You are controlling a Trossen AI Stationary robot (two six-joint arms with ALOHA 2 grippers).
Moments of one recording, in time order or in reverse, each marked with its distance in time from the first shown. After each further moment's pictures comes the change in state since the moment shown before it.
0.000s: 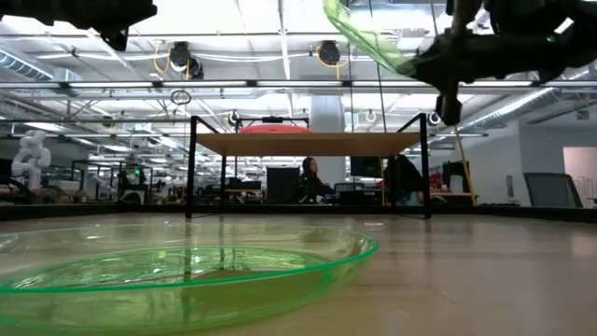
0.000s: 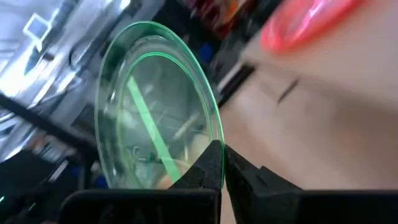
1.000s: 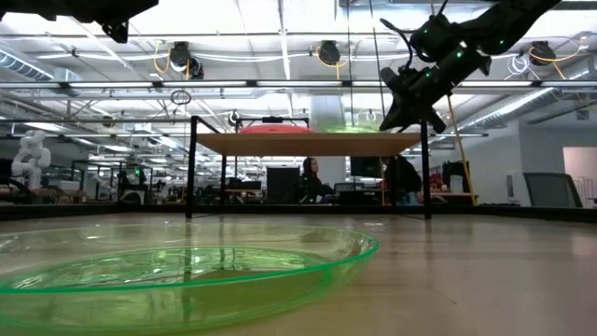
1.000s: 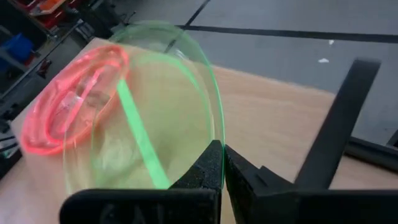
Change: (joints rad) left arm 0.000 0.000 0.000 0.060 -0.008 0.063; right arm -0.488 0.424 0.472 -0.512 0.088 -0.382
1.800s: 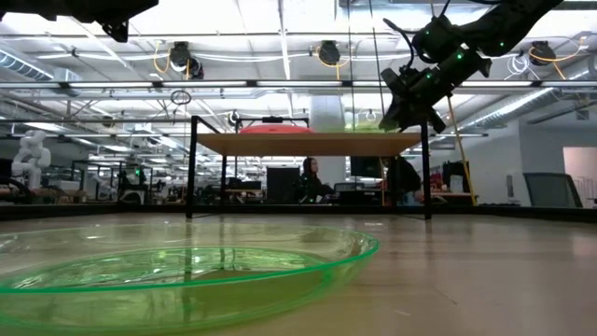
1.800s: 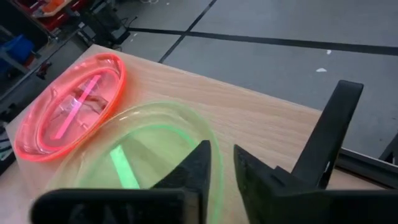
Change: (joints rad) left arm 0.000 0.000 0.000 0.000 -0.001 0.016; right arm -0.034 0.002 -0.002 0.031 -0.023 -0.037
